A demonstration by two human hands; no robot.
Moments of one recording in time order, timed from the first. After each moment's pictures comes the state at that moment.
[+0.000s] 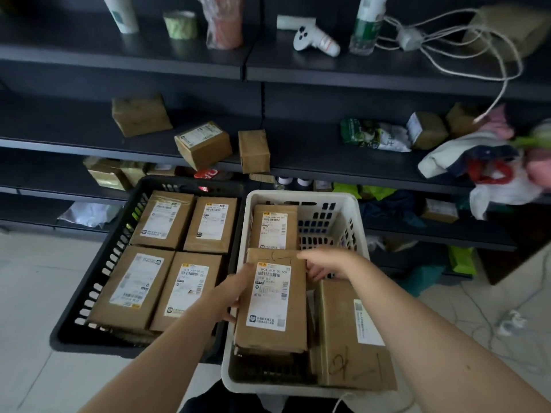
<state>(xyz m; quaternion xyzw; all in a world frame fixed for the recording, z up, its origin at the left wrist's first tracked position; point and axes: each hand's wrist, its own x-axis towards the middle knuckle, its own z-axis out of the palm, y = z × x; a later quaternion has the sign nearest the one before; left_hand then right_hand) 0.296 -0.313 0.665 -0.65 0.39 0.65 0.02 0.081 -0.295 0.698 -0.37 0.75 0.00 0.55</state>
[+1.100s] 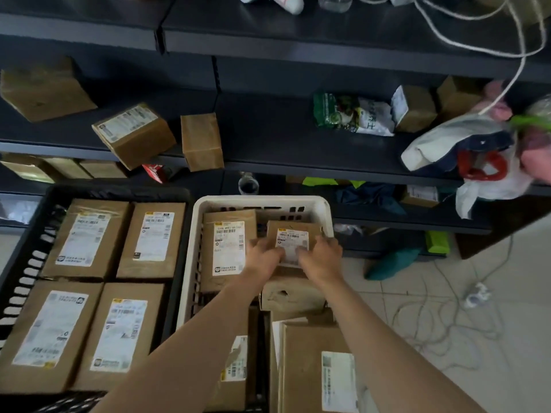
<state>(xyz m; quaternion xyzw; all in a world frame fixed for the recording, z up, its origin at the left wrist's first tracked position) 0.108 -0.392 0.627 -0.58 0.50 0.64 -0.08 -0.014 -0.340 0.620 -0.31 0.87 -0.19 0.33</state>
